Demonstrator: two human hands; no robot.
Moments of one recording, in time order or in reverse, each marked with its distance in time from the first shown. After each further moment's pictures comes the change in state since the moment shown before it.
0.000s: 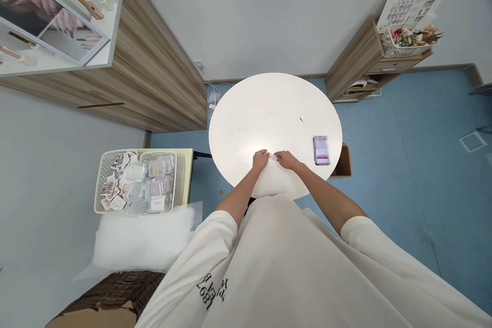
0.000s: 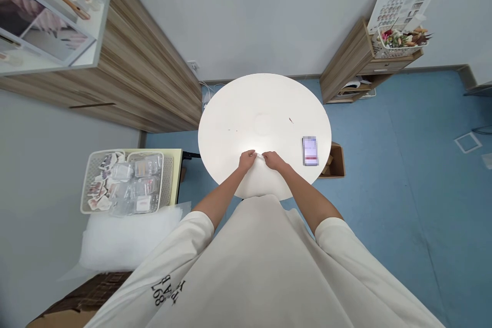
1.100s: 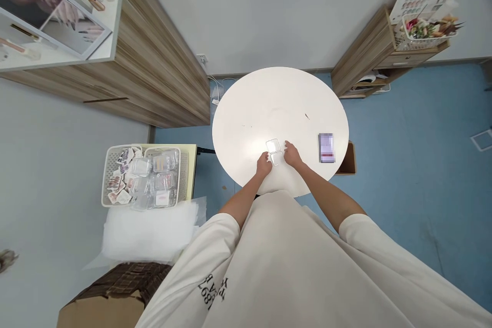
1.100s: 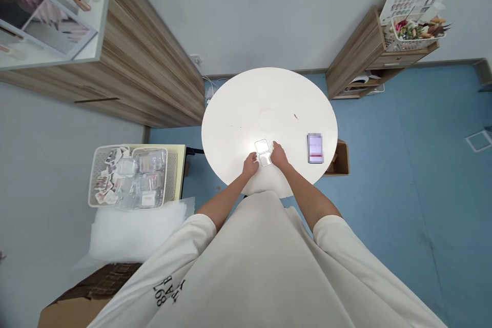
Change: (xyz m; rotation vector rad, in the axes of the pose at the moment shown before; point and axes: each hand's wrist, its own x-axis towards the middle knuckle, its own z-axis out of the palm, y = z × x) left_hand -0.025 -0.038 0.011 -0.013 -0.025 -0.040; right_hand 0.018 0.022 0.029 0.101 0.339 0.196
